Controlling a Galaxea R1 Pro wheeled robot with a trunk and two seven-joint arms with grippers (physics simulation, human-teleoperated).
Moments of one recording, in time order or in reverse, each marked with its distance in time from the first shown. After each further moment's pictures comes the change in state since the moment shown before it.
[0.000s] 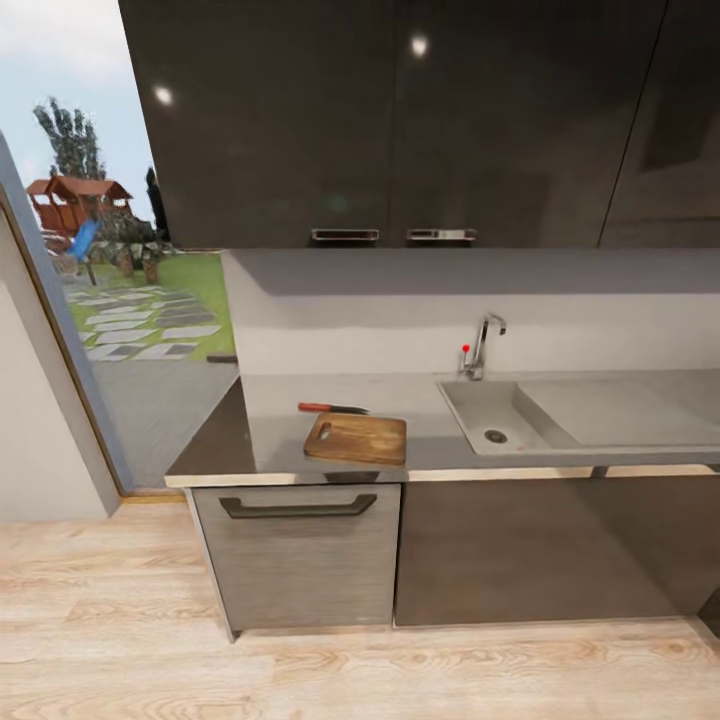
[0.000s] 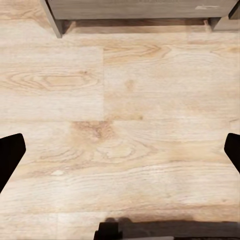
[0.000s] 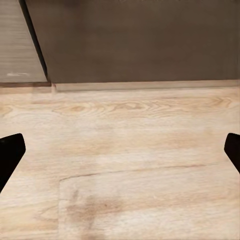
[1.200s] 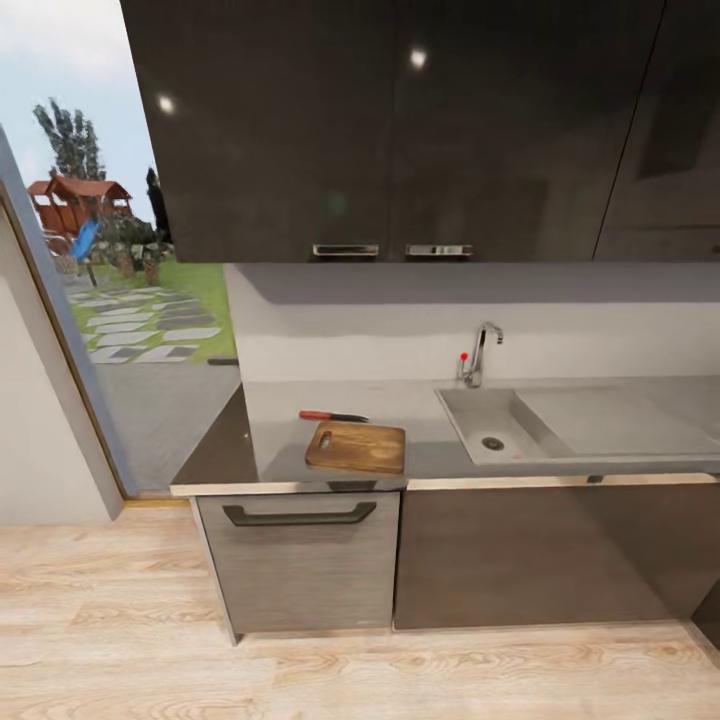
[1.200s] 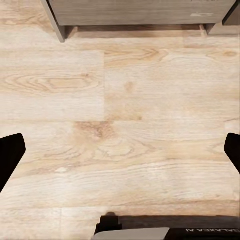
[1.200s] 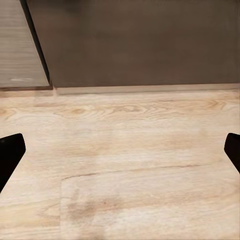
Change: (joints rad) left arm 0.000 0.000 0.000 -0.001 0.000 0.000 0.000; right arm 0.000 0.000 0.000 0.000 0.000 0.000 0.000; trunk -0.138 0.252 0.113
